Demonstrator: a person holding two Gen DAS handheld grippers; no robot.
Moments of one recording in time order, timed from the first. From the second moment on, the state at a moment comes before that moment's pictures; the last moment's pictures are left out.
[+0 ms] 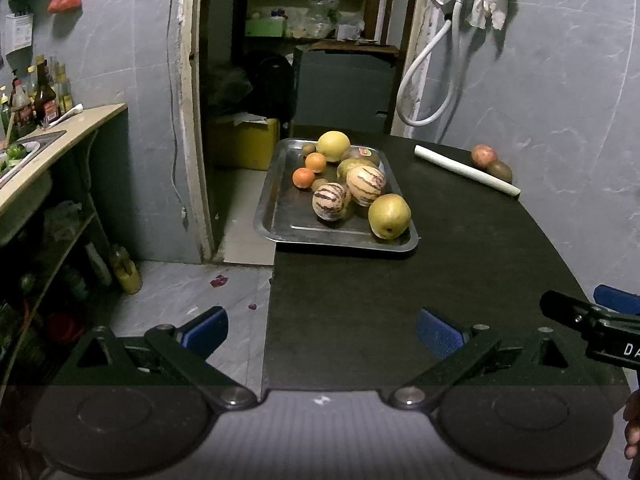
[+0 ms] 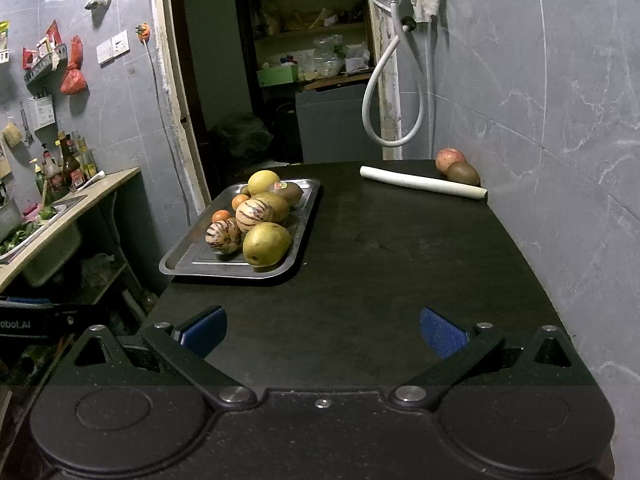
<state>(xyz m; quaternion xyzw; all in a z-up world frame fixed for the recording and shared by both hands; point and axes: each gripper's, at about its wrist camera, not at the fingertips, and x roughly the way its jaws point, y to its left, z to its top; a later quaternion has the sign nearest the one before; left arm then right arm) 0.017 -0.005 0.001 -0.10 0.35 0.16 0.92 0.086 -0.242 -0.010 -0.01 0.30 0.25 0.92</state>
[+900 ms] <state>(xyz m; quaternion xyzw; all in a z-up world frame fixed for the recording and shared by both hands) 0.018 -0.007 0.000 -0.10 0.35 0.16 0.92 0.088 -0.242 -0.011 -0.01 0.30 0.25 0.92</state>
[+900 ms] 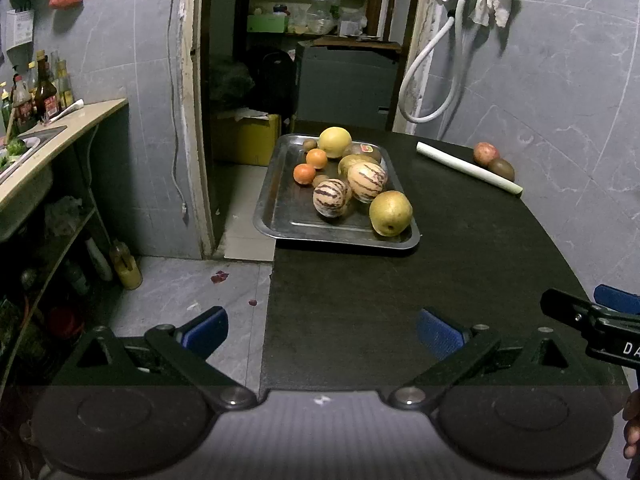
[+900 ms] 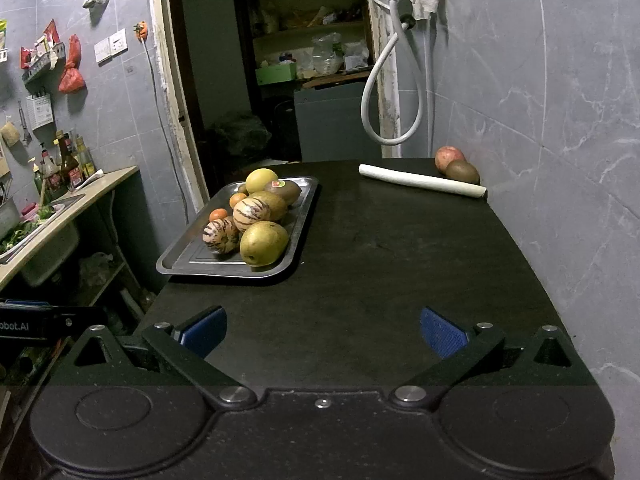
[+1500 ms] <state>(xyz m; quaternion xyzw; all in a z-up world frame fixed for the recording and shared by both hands) 0.018 -0.006 -0.003 -0.10 0.35 0.16 0.91 0.087 -0.241 -0.010 -0.01 0.30 0.25 0.92</state>
